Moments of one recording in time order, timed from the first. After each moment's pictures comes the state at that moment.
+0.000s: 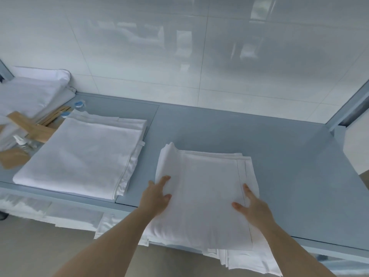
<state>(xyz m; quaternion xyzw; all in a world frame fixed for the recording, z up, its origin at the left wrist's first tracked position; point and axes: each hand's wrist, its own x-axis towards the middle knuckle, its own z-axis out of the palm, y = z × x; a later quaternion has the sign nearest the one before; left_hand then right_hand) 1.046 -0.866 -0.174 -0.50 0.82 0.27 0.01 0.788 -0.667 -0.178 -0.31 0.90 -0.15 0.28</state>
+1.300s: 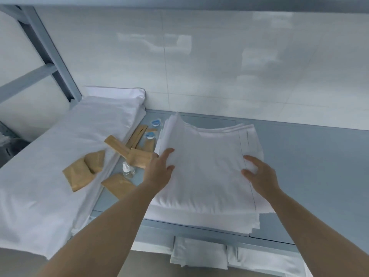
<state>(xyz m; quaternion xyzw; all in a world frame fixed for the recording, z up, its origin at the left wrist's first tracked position) 1.332 -1.204 -0.103 -0.46 0.84 0.24 -0.16 1.074 -1.015 -0.102 -0.35 0.86 -0.33 0.16</state>
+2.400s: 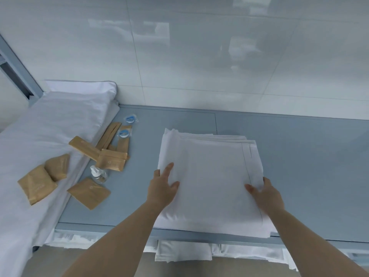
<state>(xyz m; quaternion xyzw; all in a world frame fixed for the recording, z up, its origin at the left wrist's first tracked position) 1.272 -1.154 -0.165 -0.48 0.81 0.33 -0.08 1.022 -0.943 -0.164 -0.16 0.93 -0.24 0.22</state>
